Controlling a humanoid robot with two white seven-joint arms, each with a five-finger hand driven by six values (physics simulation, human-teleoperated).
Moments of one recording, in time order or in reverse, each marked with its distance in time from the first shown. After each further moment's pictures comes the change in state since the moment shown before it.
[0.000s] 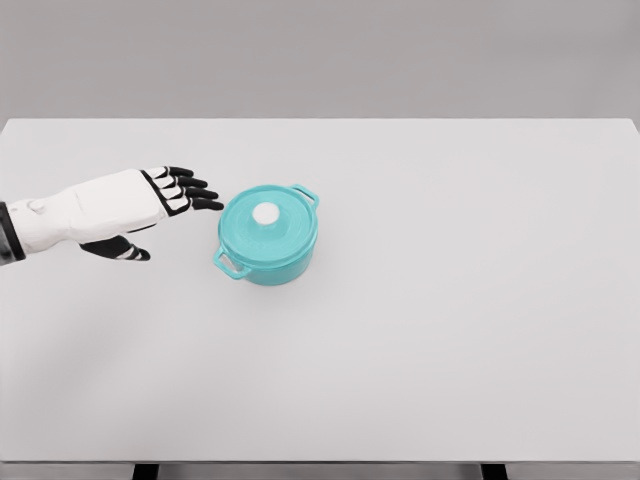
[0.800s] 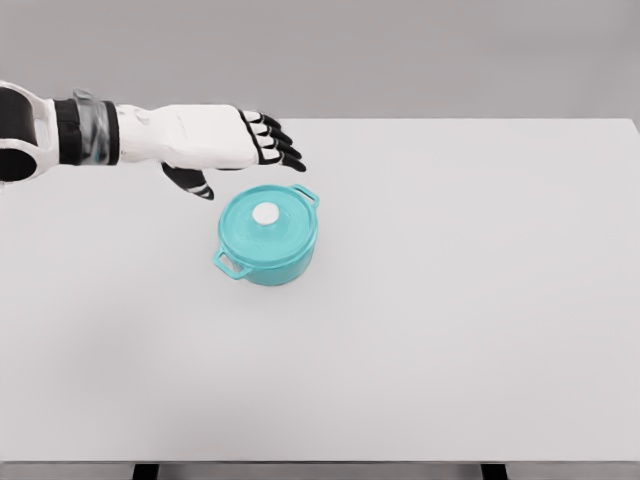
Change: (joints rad) left arm -0.692 -0.126 -0.614 0.137 0.081 0.091 -0.110; right arm 0.009 0.000 -0.001 0.001 -0.001 0.002 0.000
